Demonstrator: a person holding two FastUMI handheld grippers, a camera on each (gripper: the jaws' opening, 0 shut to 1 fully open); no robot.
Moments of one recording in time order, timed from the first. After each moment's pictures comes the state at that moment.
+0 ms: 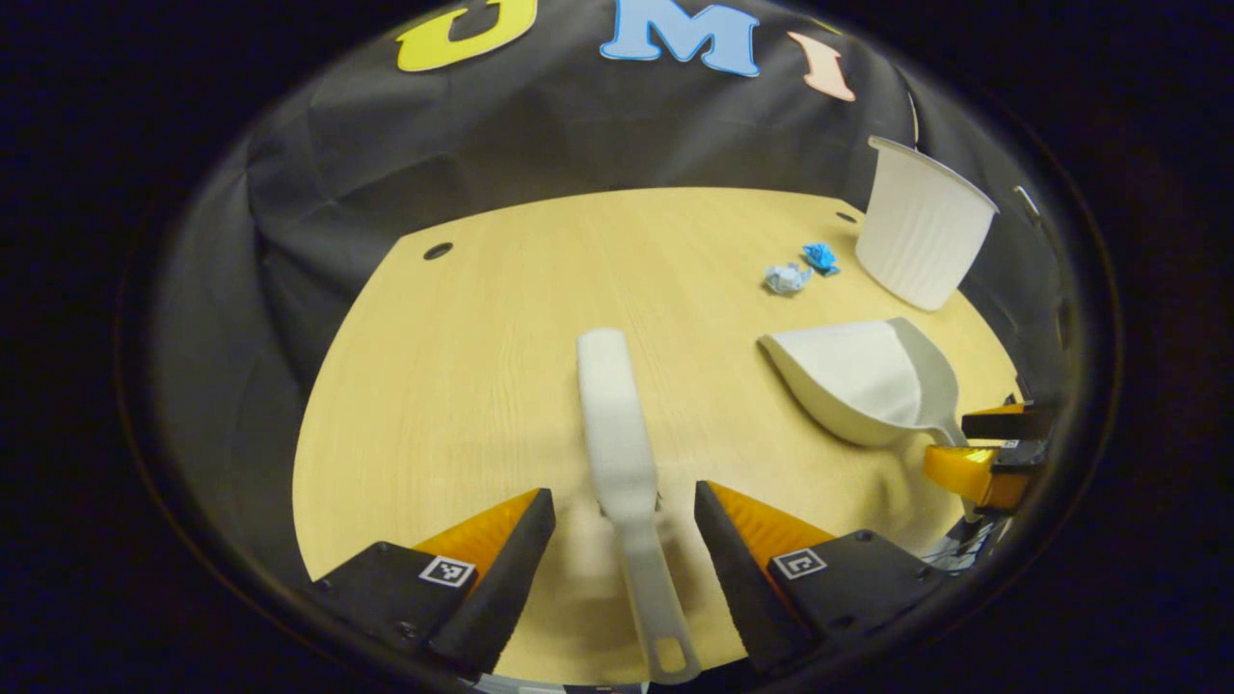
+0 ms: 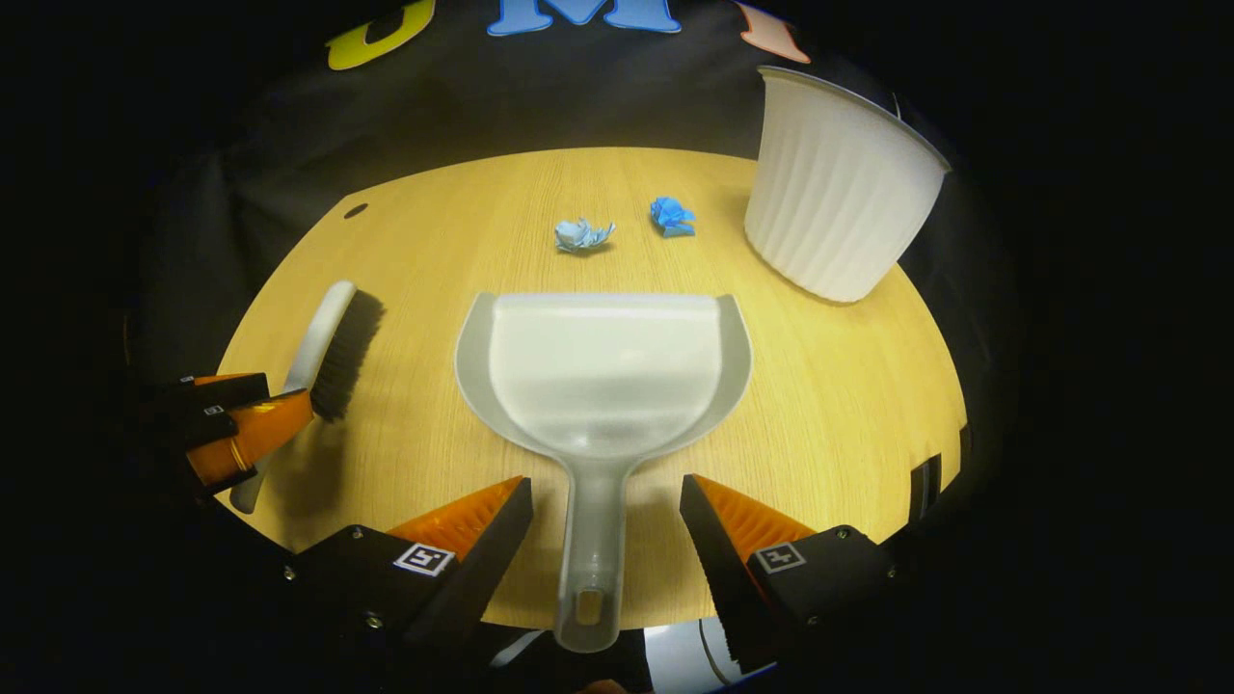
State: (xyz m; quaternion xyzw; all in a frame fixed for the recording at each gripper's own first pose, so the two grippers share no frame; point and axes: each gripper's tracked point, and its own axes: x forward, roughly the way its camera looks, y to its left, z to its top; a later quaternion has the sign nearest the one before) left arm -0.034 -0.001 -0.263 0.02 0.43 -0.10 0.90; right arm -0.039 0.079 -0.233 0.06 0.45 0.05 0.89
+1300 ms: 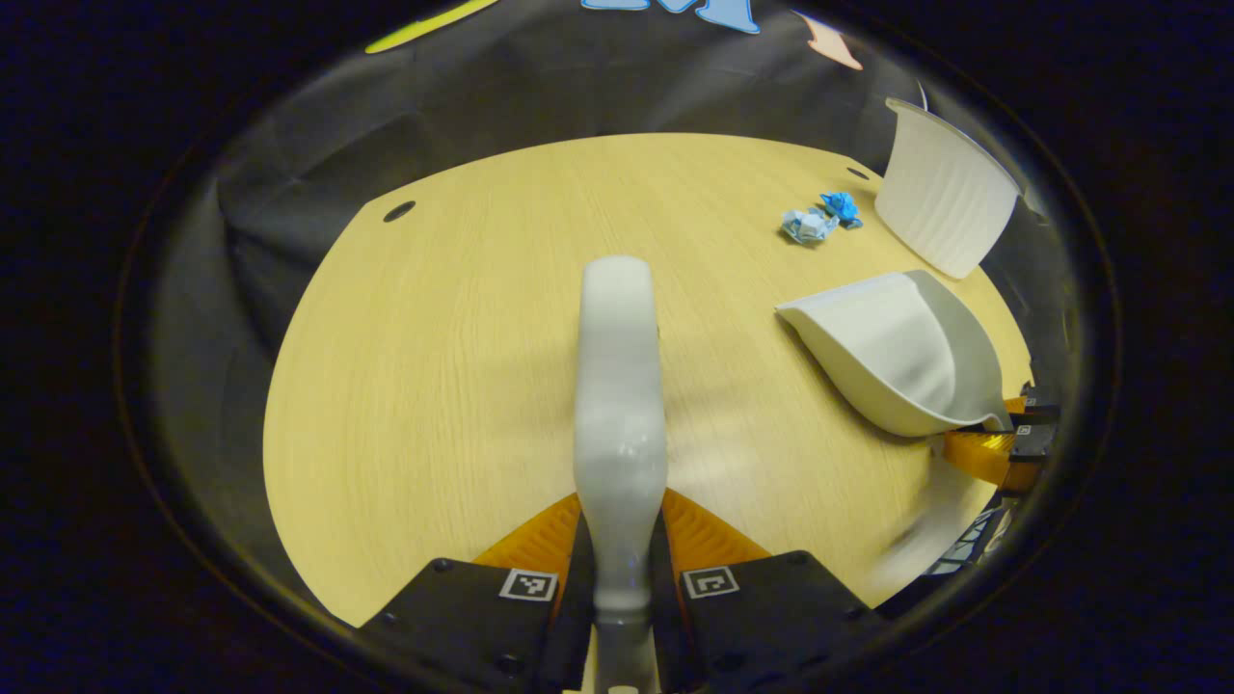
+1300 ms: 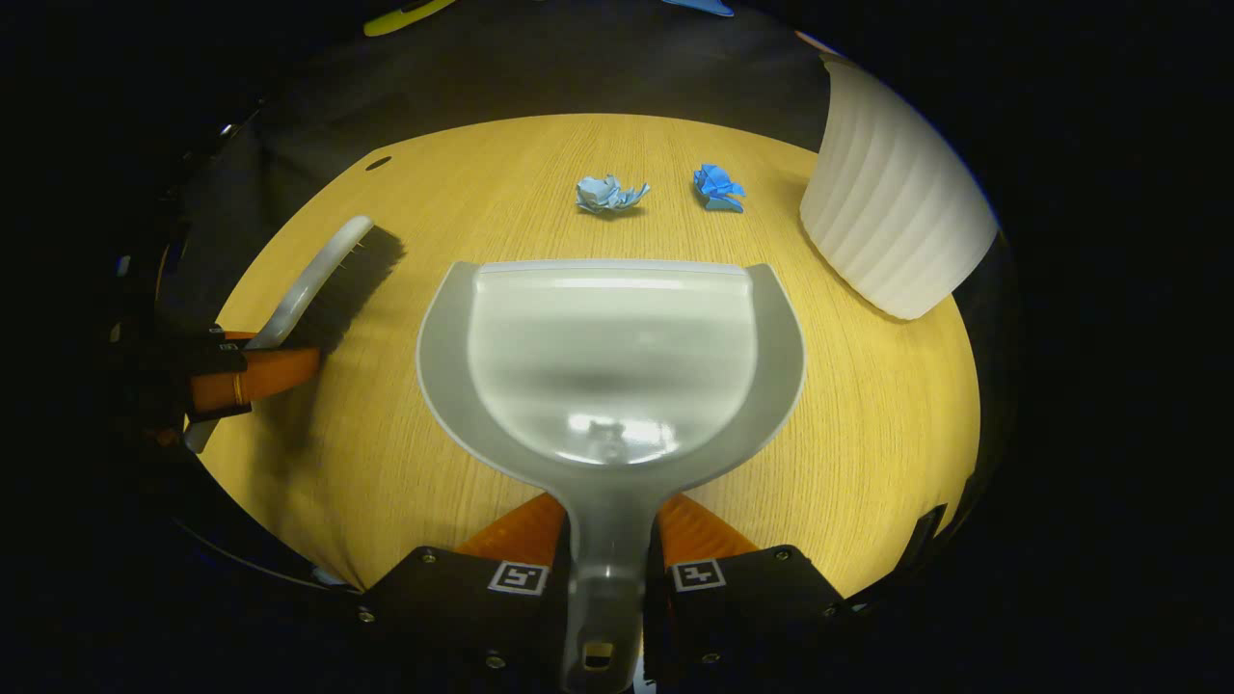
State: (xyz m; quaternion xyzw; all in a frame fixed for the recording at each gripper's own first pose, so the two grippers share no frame) left arm -0.005 -0.018 -0.305 0.03 0.49 -0.09 0.86; right arm -0.016 0.066 -0.264 0.01 0.47 0.11 0.87
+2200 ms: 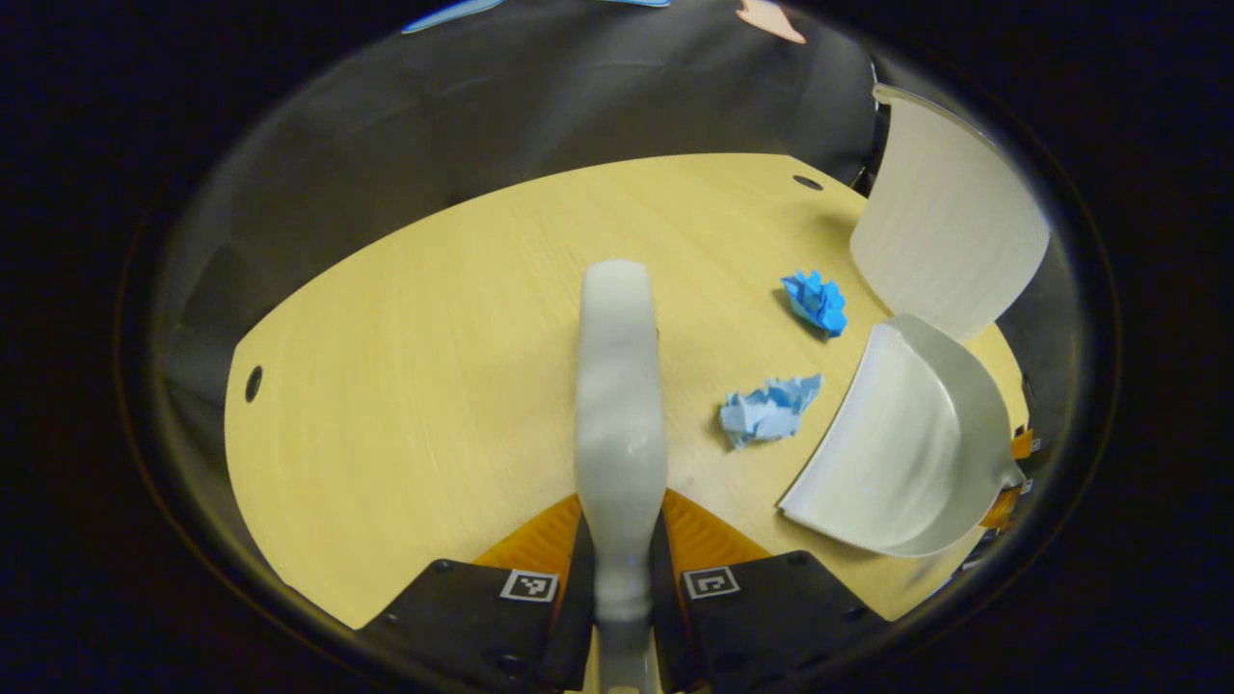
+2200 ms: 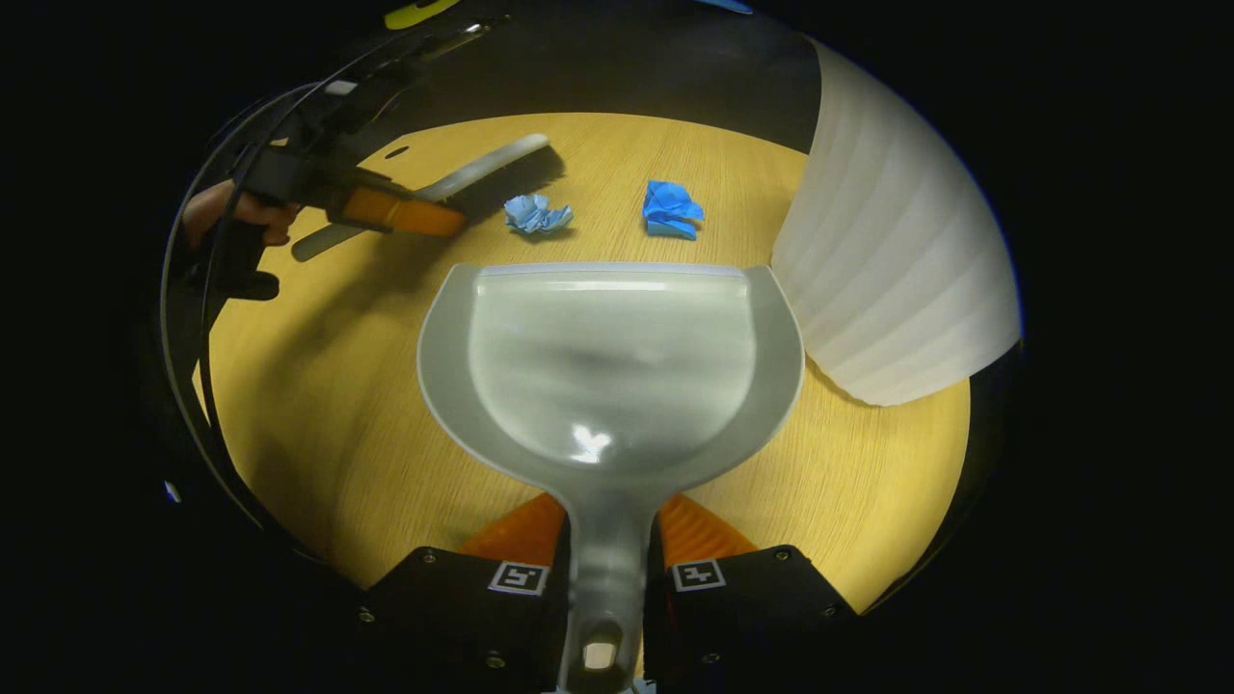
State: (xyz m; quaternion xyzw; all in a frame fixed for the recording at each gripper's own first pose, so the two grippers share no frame) left arm 0.196 -0.169 -0.292 0.09 0.46 -0.22 0.85; right arm 0.042 -0.034 -0.258 -0.04 0.47 0.20 0.86
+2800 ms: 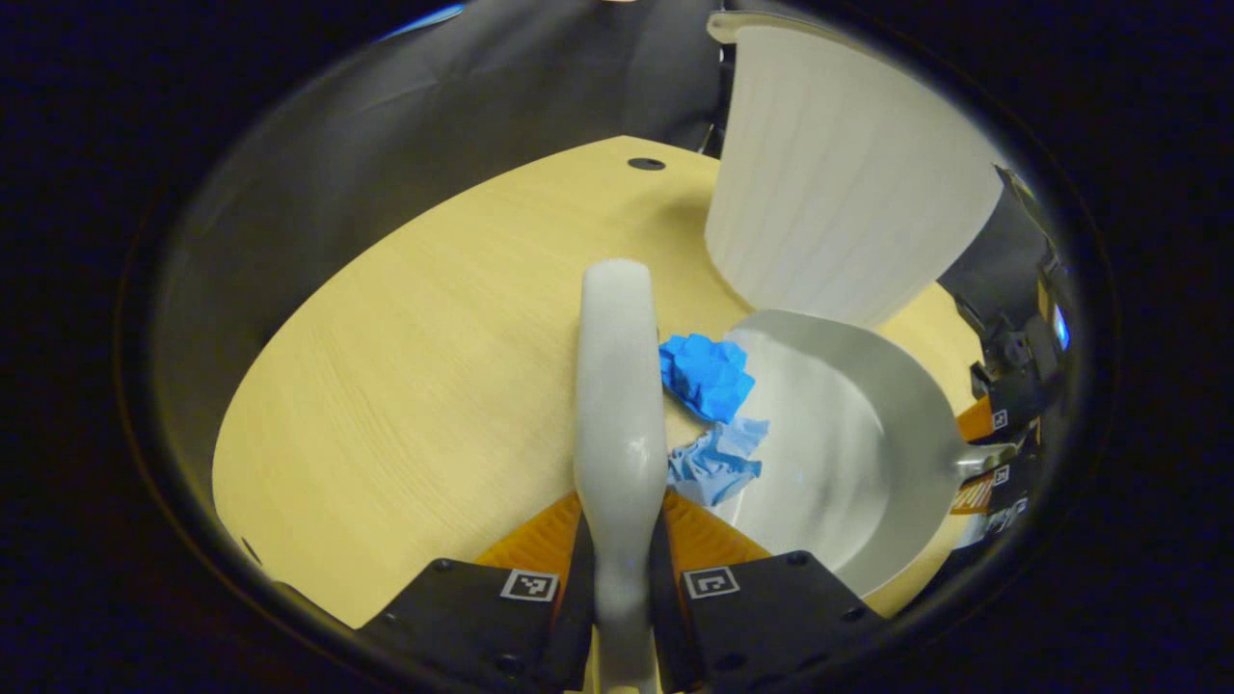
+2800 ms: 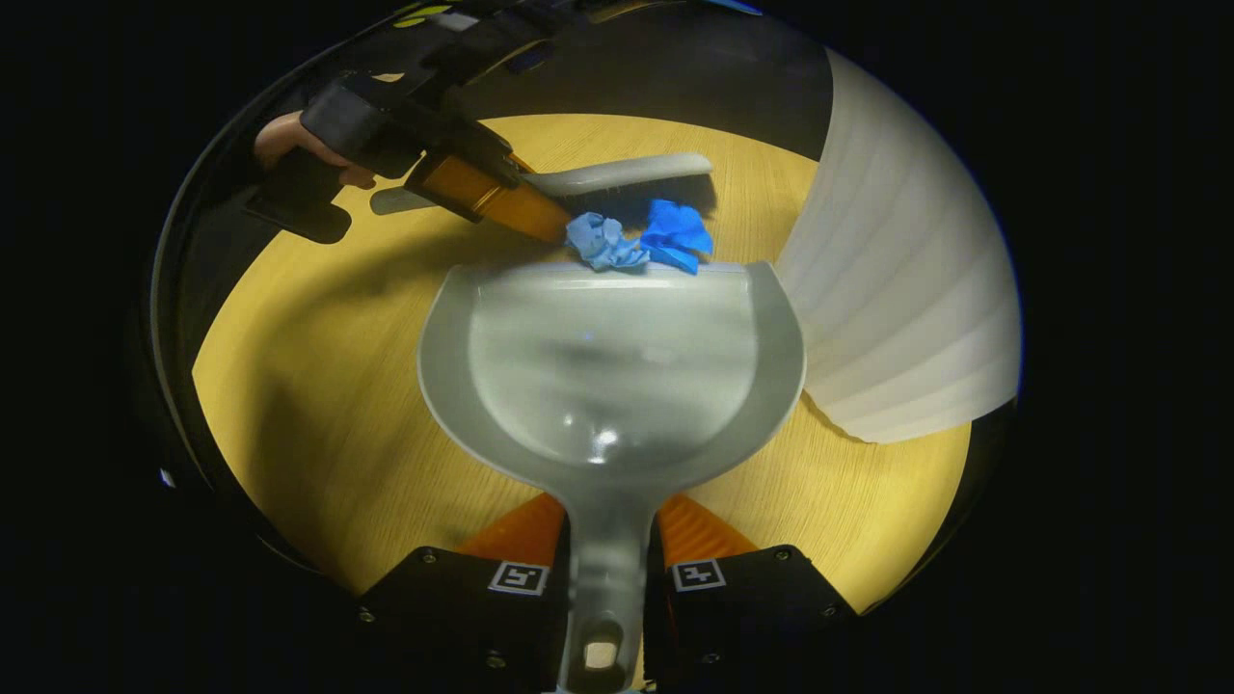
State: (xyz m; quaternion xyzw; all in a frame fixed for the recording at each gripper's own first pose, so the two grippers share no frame) left arm 0.201 -0.263 -0.261 0.16 0.44 -0.42 0.78; right arm 0.060 -0.037 -0.247 -0.05 0.47 0.21 0.86
